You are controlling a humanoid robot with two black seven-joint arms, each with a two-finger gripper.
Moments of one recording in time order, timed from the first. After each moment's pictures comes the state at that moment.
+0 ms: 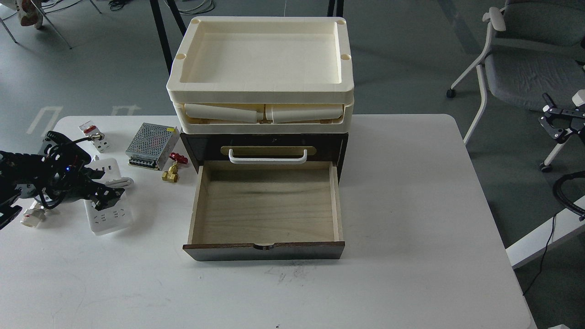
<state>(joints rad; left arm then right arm) -0.81 0.69 -0.20 -0.61 2.18 -0.12 -0.49 0.56 -0.74 0.80 0.73 0.29 0.49 0.23</state>
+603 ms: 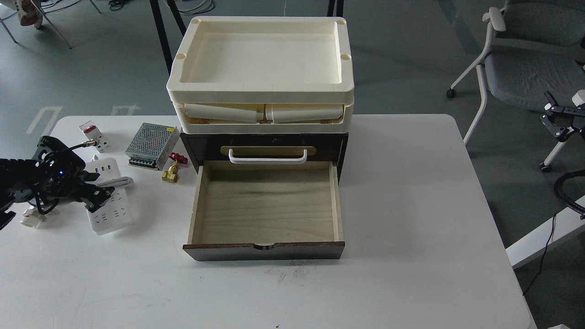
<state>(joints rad) -0.81 0.65 -0.13 -0.50 2.18 0.00 -0.49 0.56 -0.74 0.81 0.73 0.29 0.49 0.23</state>
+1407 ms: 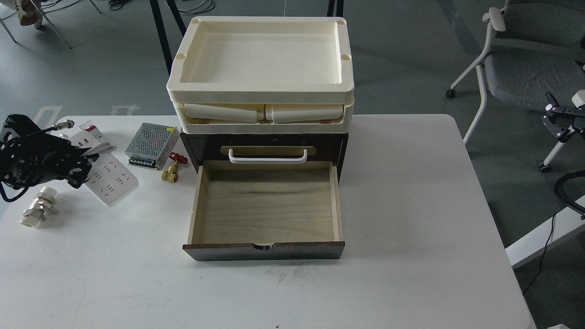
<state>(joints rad) -0.86 0.88 -0.14 -0.69 2.18 0.16 -0.49 0.56 -0.74 0.81 0.73 0.29 0.49 0.23</state>
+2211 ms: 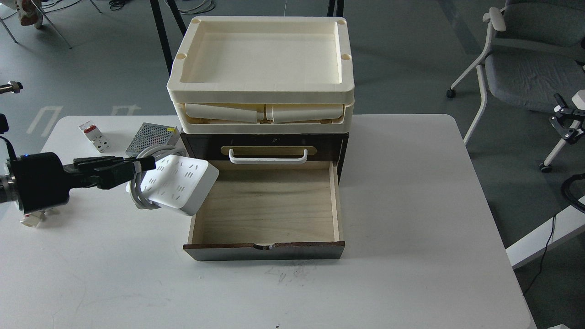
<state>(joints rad) -0.86 1.26 -0.14 -1.67 1.18 -0.15 -0.49 0.56 -0.76 0.82 0.69 0.29 0.49 0.23</state>
